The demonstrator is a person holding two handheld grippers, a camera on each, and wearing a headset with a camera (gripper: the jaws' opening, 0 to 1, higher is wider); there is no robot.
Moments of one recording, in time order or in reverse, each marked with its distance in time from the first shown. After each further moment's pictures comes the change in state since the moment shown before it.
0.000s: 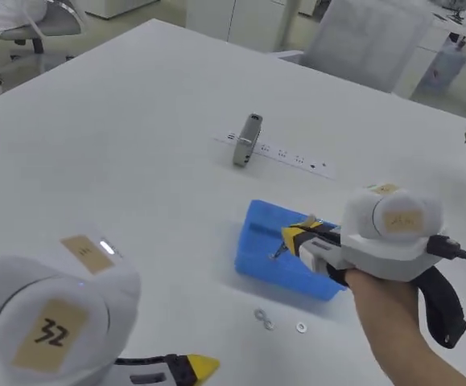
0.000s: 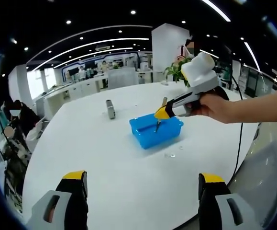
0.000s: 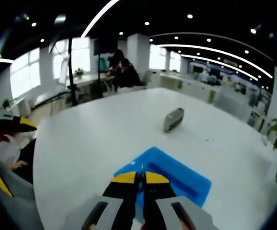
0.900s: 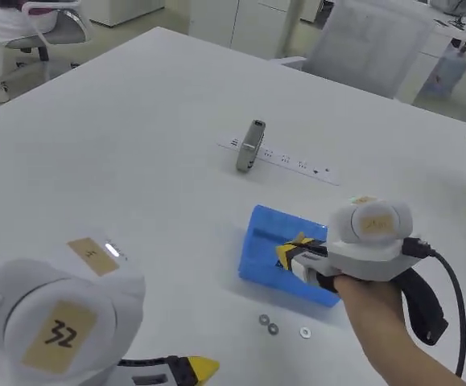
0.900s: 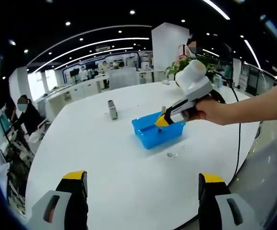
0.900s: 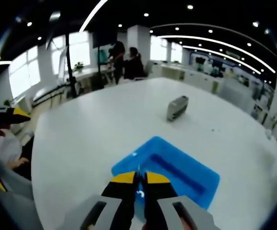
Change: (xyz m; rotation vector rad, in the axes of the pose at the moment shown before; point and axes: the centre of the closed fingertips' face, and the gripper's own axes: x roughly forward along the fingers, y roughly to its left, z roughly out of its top) left arm -0.003 0.005 0.001 0.016 0.001 0.019; right arm 0.007 0.005 -0.009 0.011 0.055 0.012
